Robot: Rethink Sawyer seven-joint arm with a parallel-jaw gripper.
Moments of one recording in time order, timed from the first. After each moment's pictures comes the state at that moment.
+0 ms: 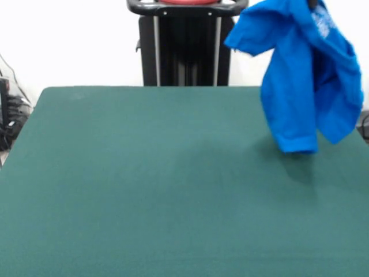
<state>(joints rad) 0.30 -0.97 -0.36 1.84 0.41 0.77 2.98</state>
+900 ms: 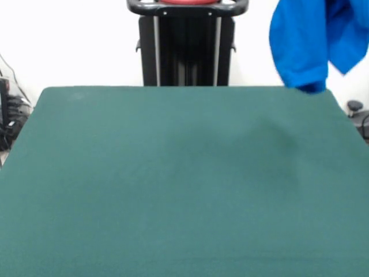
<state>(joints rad) 0.23 -1.22 -0.38 1.90 0.42 1.12 2.98</state>
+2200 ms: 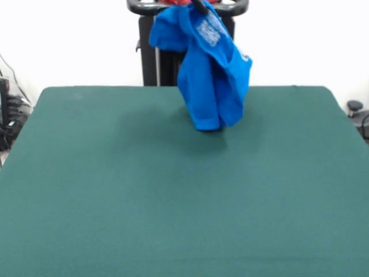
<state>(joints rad) -0.43 -0.83 -0.07 2.02 0.46 1.15 2.43</state>
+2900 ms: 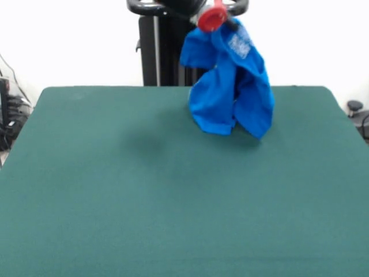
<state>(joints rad) -0.49 -0.70 0.08 2.04 0.44 1.12 2.38</state>
